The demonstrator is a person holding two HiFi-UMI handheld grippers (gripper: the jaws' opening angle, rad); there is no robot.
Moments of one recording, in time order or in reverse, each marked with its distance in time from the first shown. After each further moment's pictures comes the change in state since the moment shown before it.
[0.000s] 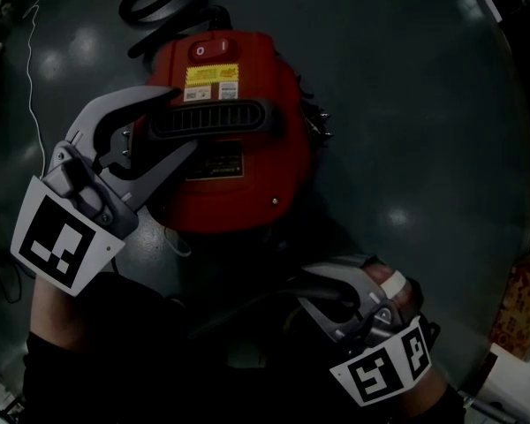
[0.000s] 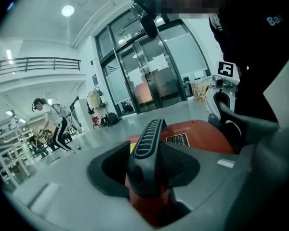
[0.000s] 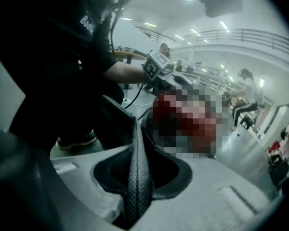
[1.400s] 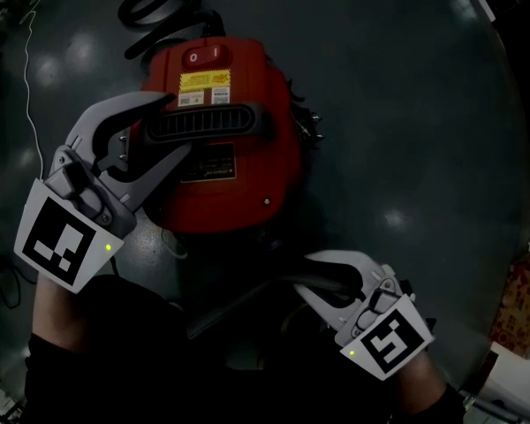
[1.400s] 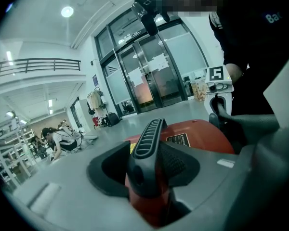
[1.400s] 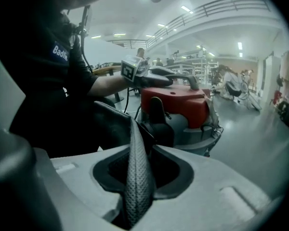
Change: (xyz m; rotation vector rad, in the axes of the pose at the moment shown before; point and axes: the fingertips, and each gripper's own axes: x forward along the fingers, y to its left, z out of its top) left arm 0.001 0.000 -0.001 0.012 -0.003 0.006; right arm 0.002 -0.004 -0.022 0.339 -0.034 0.098
